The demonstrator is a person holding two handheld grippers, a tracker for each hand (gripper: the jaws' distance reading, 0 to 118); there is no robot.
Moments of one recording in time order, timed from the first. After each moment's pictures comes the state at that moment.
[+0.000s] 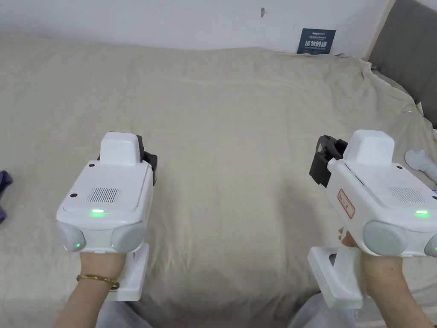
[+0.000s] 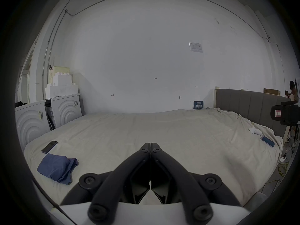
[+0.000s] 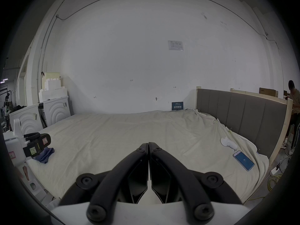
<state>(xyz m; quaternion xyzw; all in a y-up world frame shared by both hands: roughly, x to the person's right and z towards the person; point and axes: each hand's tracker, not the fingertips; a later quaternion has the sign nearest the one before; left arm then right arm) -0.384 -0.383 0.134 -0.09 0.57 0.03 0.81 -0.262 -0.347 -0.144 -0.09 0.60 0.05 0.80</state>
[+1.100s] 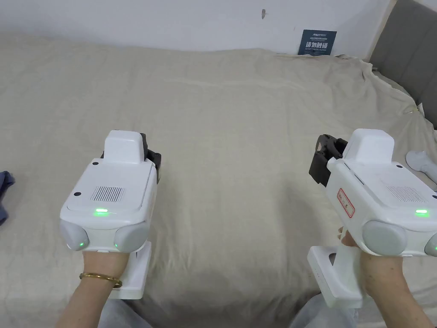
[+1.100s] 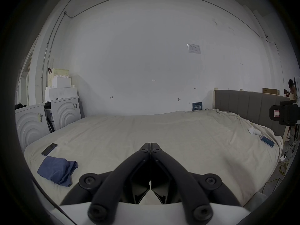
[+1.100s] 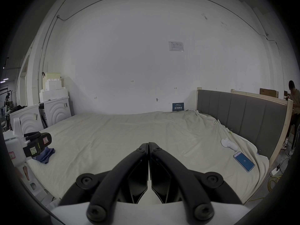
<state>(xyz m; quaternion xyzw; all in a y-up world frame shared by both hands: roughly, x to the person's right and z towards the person) -0.382 -0.380 0.131 -0.08 0.57 0.02 0.82 -0.262 -0.345 -0.141 -0.09 0.60 0.05 0.79</state>
